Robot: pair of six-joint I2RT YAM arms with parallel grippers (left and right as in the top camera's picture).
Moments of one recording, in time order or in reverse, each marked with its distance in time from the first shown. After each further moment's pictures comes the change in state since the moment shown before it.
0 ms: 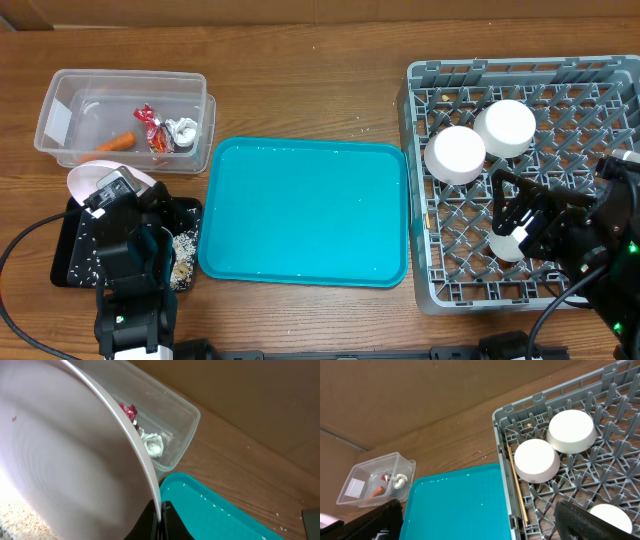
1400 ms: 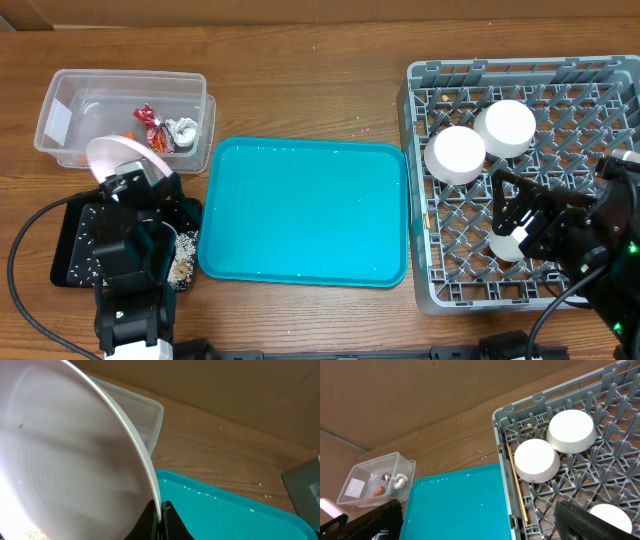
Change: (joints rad) left arm 0.026 0.027 -0.011 0.079 0.195 0.192; right arm 0.000 0.000 0.000 0.000 0.000 0.000
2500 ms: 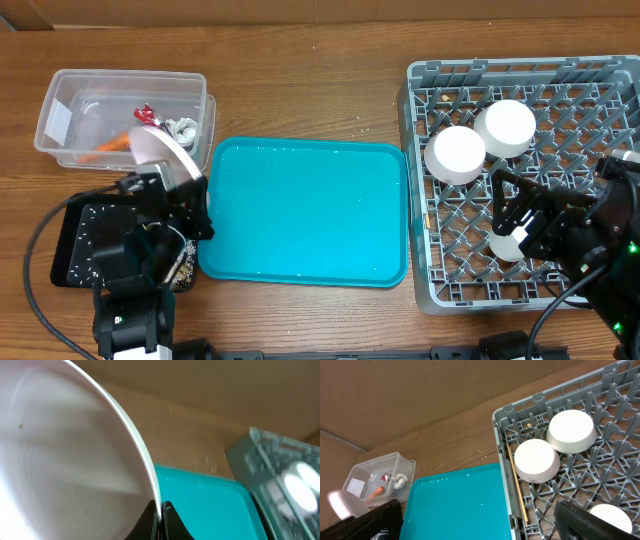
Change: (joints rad) left arm -0.007 -0.026 0.018 -0.073 0.257 -0.001; right arm 0.000 0.000 0.000 0.000 0.000 0.000
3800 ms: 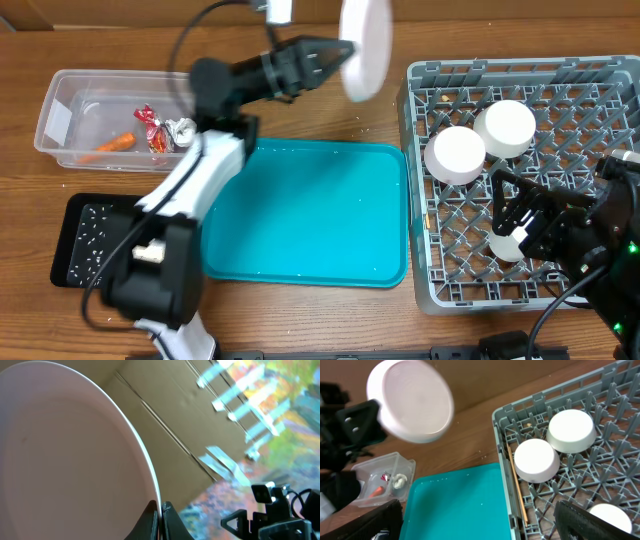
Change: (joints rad) left arm -0.445 1.187 0.749 1.444 0.663 -1.052; right arm 0.000 0.000 0.000 0.000 0.000 0.000
